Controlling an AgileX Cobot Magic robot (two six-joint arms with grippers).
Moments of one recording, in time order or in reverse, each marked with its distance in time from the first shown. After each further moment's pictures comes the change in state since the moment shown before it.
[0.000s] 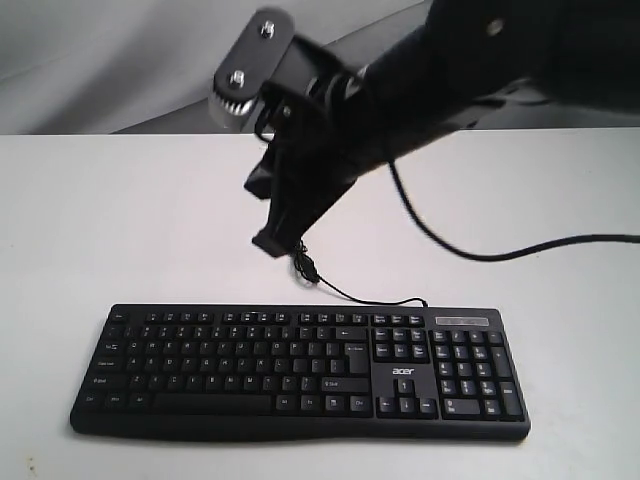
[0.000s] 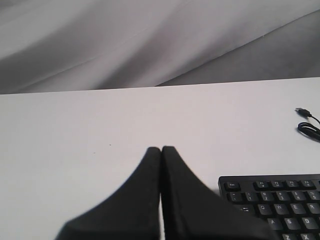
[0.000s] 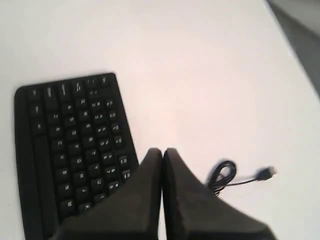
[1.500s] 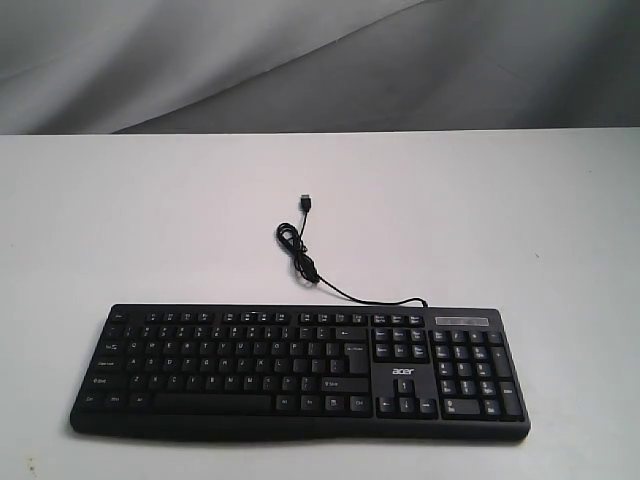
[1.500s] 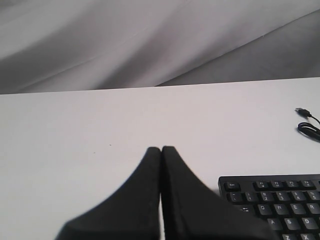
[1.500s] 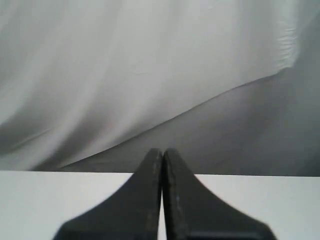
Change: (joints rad) left arm 0.000 0.000 0.000 0.000 0.000 0.000; right arm -0.457 -0.613 0.384 -0.089 -0.431 0.772
